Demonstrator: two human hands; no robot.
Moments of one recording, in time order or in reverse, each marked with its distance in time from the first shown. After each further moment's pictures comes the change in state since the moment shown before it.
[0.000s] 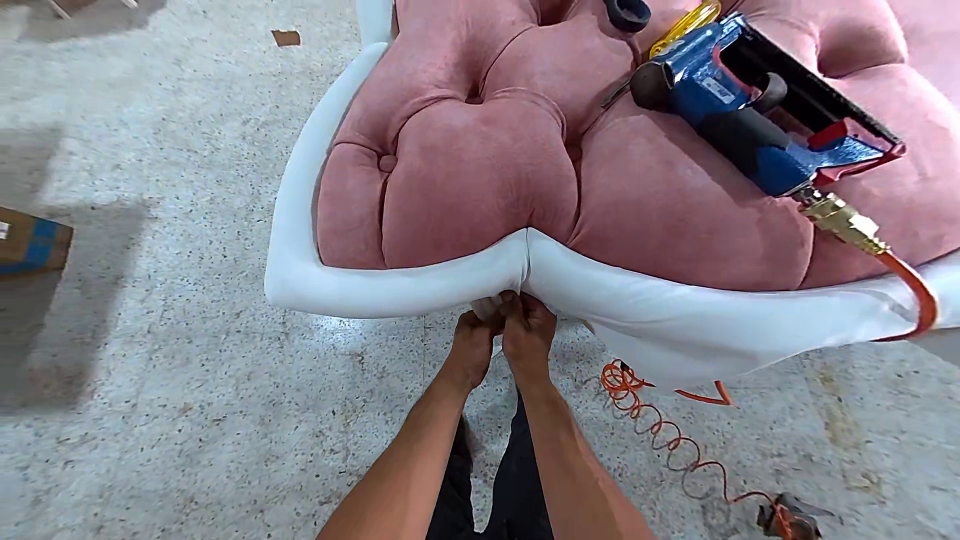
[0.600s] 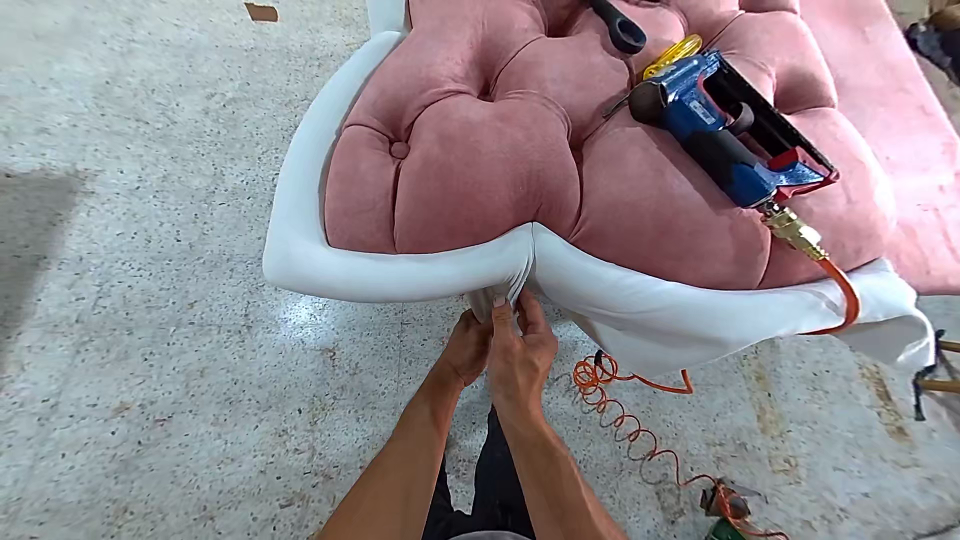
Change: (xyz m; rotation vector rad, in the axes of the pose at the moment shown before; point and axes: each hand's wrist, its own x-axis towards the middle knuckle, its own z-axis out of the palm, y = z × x) left_hand -0.029 0.023 0.001 -0.133 -0.135 -0.134; right_hand -0.049 -0.074 0.010 -0.014 0.115 0.136
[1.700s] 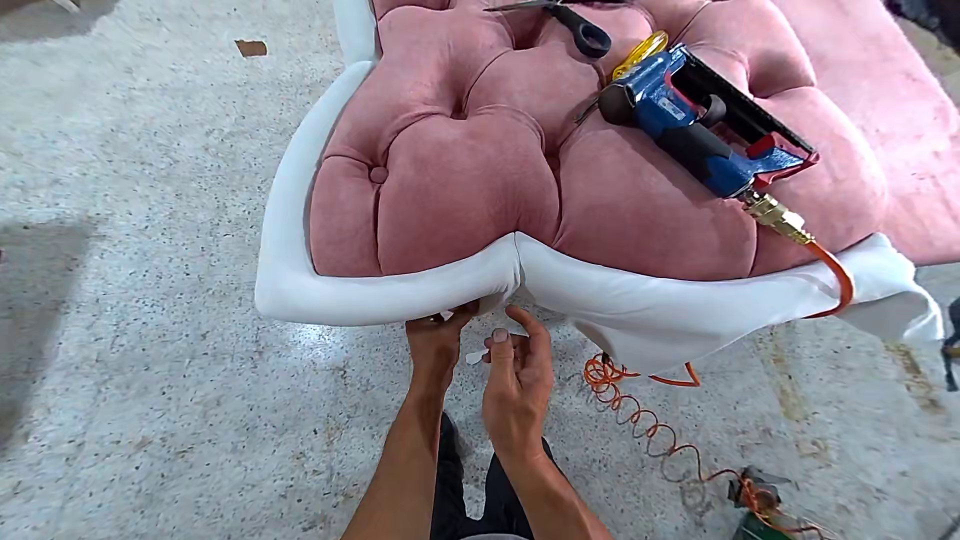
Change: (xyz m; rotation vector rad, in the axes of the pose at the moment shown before) left_hand 0.012 0.025 -0.011 0.358 0.464 0.438; right_hand -0.023 0.002 -0.011 0.077 -0.024 -0.216
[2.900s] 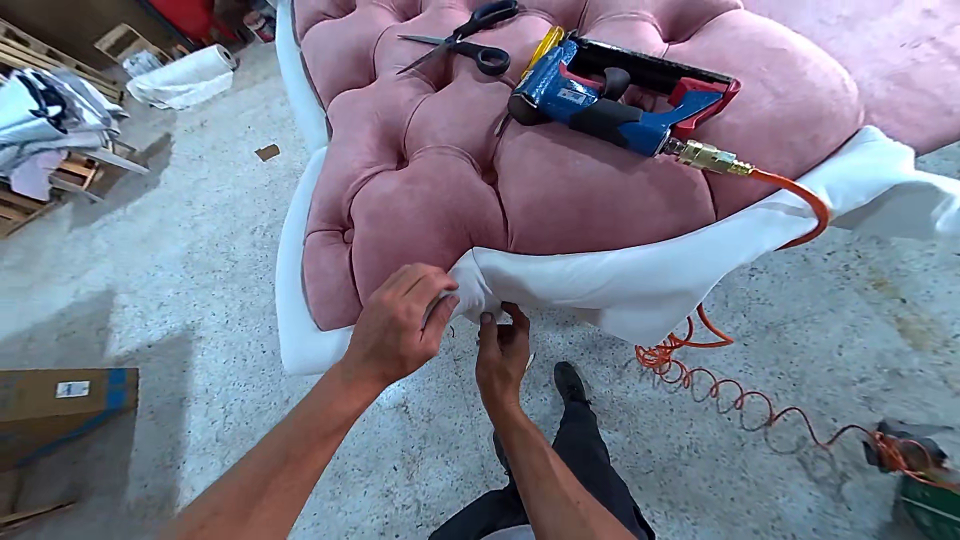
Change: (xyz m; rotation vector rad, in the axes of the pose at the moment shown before) left_hand 0.038 0.138 -0.009 1.067 -0.730 1.188; right_hand 0.026 0.057 0.034 0.186 0.245 0.227
